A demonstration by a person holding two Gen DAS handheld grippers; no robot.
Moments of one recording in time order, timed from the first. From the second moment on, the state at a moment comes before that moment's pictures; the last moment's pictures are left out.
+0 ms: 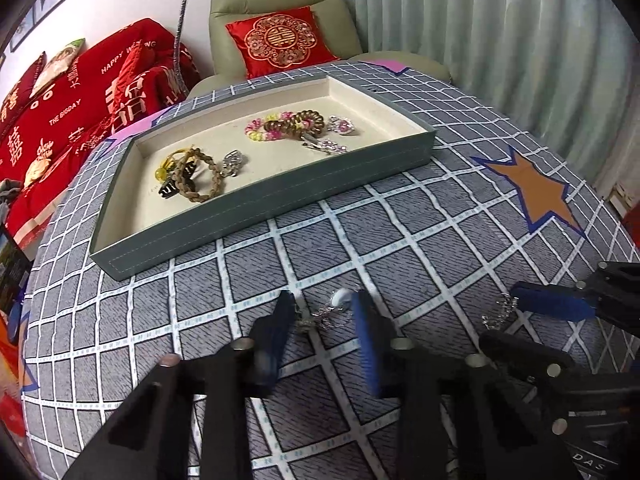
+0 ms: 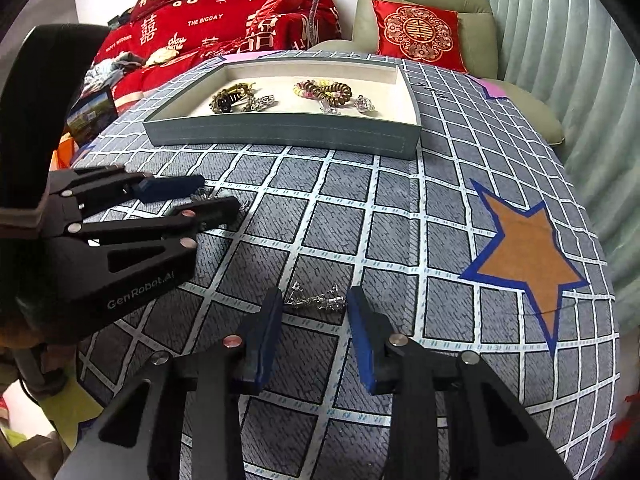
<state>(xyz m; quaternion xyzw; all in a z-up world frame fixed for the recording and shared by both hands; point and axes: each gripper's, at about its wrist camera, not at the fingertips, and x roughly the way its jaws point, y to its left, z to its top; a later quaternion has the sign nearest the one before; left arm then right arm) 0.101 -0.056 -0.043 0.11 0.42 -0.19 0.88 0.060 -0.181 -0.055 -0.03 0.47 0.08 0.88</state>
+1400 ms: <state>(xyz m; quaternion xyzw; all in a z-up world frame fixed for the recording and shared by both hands) 0.086 -0.022 -0.026 0.04 0.41 -0.12 0.90 0.054 -0.222 -0.042 0.06 0.47 0.09 0.88</state>
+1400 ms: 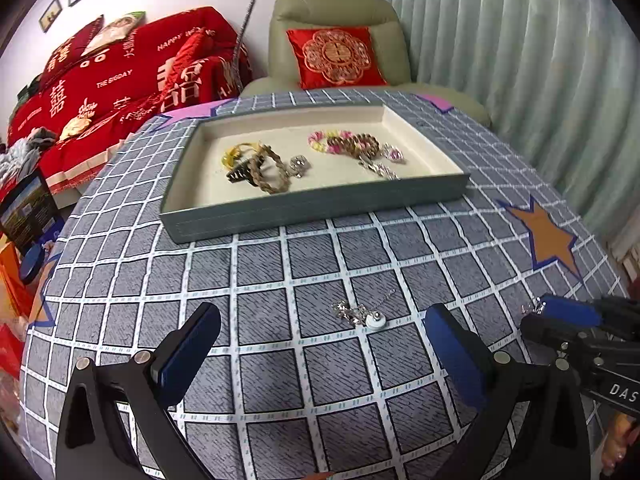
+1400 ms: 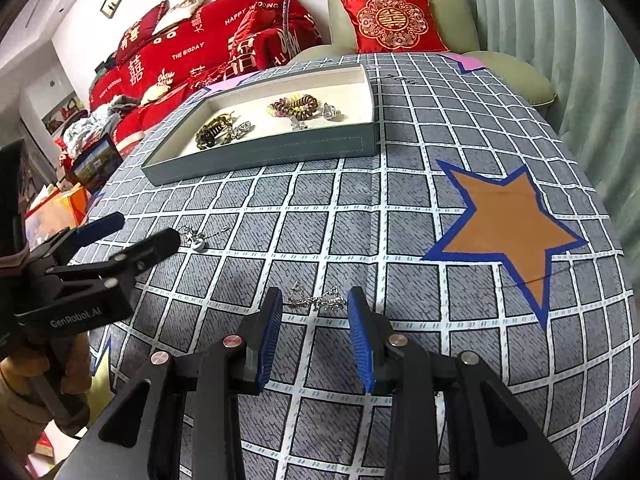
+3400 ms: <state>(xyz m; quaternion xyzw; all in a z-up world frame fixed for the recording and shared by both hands) 0.077 -0.025 -0.042 0.11 0.42 -0.20 0.88 0.057 -0.225 -0.040 0.09 0.47 0.10 0.87</state>
